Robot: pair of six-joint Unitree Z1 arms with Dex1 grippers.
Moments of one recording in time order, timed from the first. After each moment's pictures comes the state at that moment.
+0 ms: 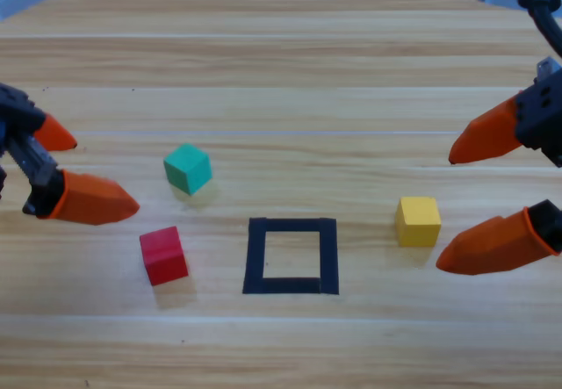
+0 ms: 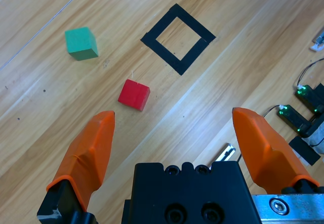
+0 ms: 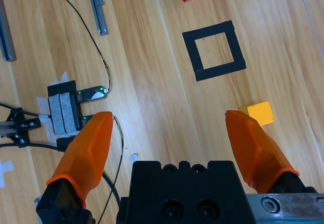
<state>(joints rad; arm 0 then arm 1) -0.93 1.22 -0.97 0.48 0.03 -0.08 0.98 1.48 -1.25 0.71 0.23 -0.26</state>
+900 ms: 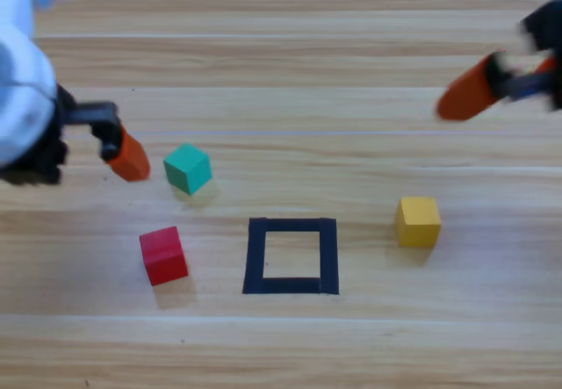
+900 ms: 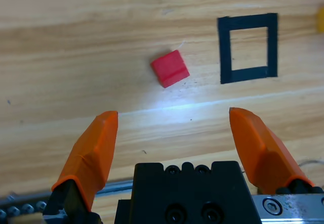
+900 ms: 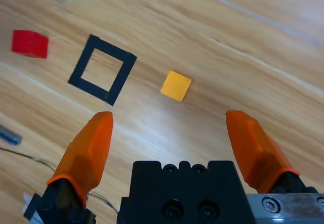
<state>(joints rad) -0.92 1.50 -1.21 0.78 0.21 -0.80 0.82 1.62 -1.33 0.71 -0.07 0.35</state>
